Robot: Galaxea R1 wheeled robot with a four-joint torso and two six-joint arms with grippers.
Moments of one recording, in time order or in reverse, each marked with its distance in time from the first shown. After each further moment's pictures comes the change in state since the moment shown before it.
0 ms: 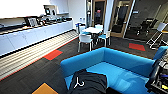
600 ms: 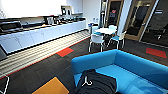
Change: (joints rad) left arm 0.007 0.018 -0.023 0.001 0.000 0.000; right arm 0.000 -0.020 -0.026 0.000 0.002 0.000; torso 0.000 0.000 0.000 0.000
